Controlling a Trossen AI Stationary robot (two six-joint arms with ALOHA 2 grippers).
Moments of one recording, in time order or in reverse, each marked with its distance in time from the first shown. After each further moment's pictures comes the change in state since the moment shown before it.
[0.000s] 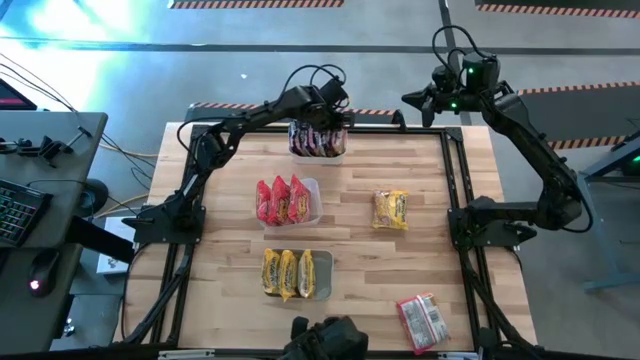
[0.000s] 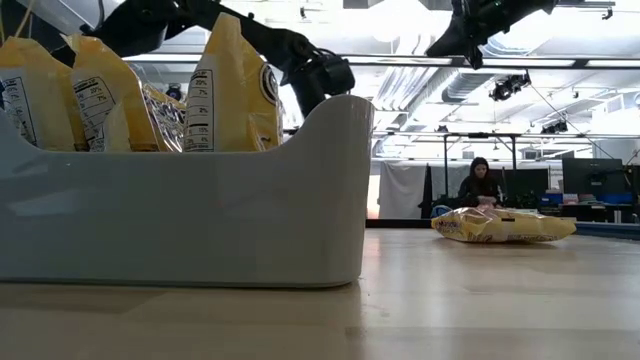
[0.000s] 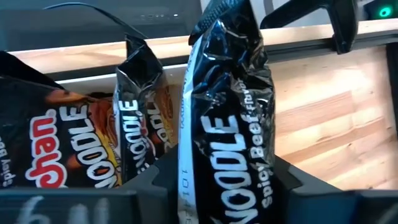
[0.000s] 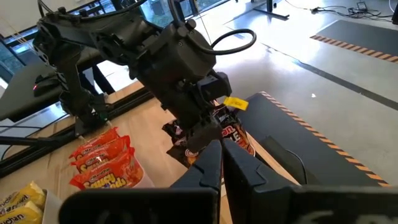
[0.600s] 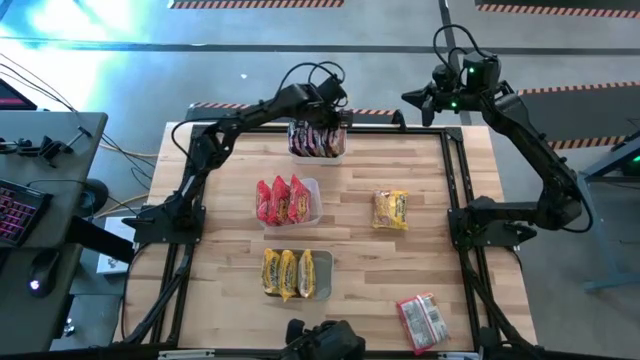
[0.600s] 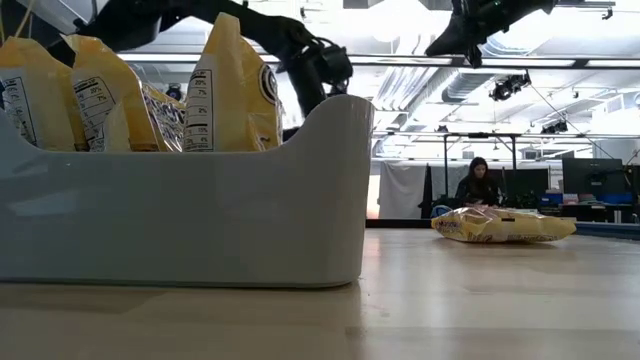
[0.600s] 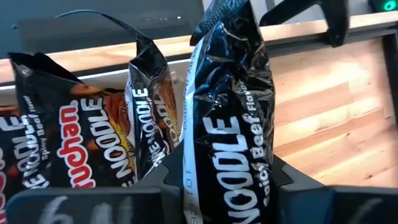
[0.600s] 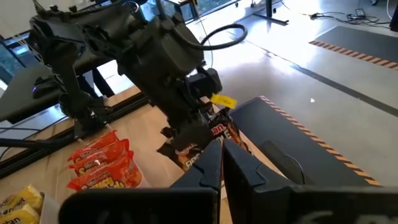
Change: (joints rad) left arm -0.007 -0.047 0.002 -0.060 -0.027 0.027; right arm 0.000 0.000 0.000 0.020 0.002 0.000
